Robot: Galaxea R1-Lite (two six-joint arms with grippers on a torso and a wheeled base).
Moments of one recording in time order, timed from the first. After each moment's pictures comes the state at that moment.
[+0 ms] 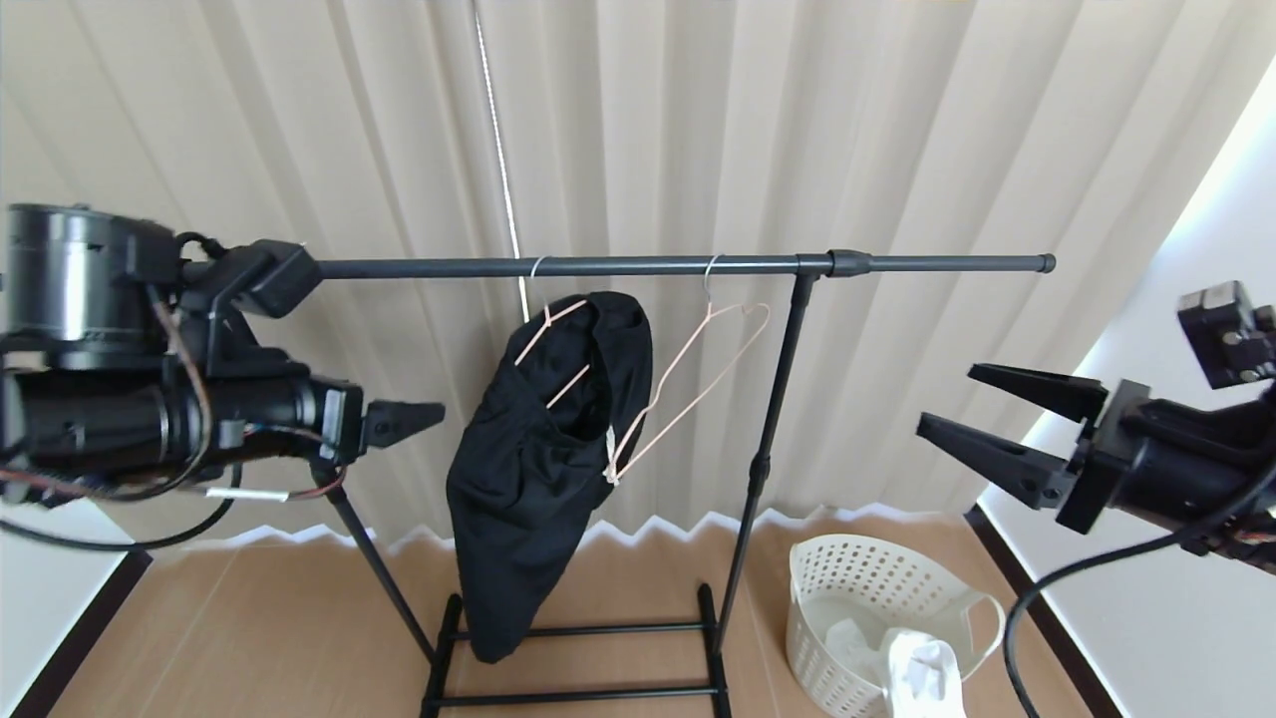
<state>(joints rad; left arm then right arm) -0.20 1.47 -0.90 -0.06 -0.16 0.11 0.17 1.41 -0.43 -0.90 0.54 0.03</state>
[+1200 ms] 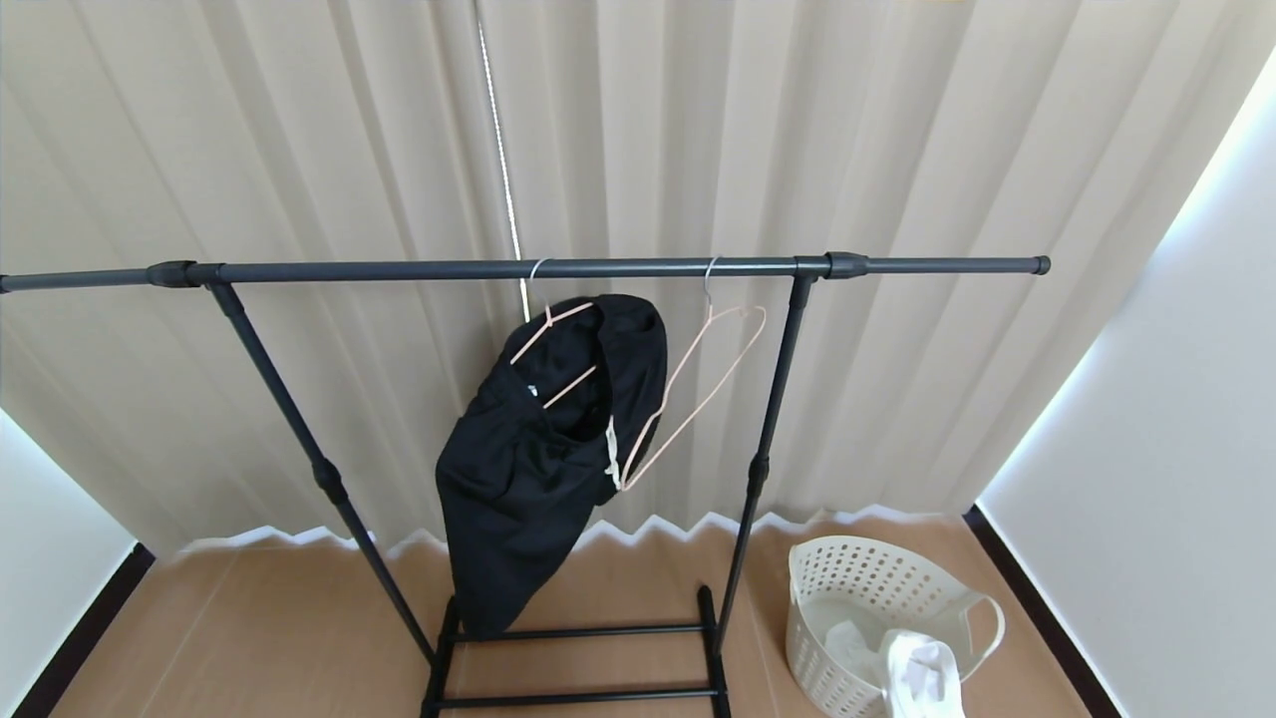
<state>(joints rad) -0.01 0.34 -0.01 0.02 -0.12 0.10 0.12 0.21 0.00 -0.03 0.09 -0.11</state>
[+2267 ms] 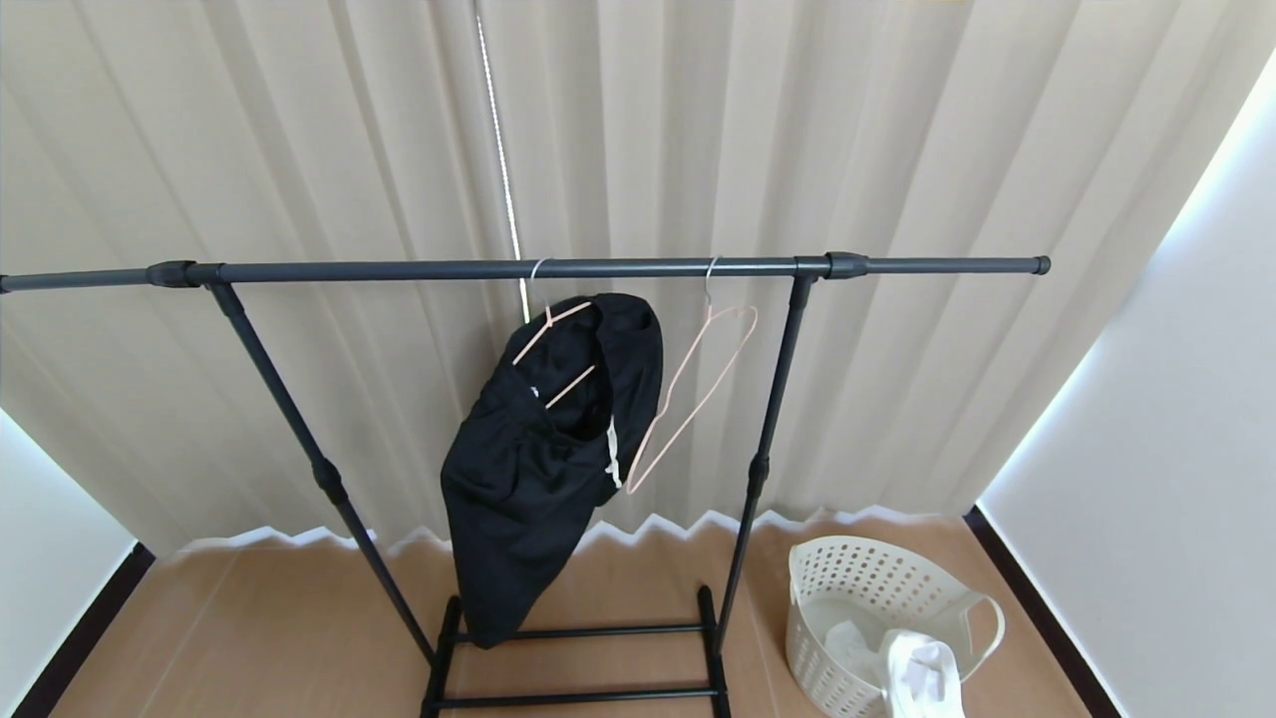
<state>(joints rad) 0.01 0.02 0.00 0.02 0.04 0.00 0.00 0.02 0.00 -0.02 0.01 -0.07</state>
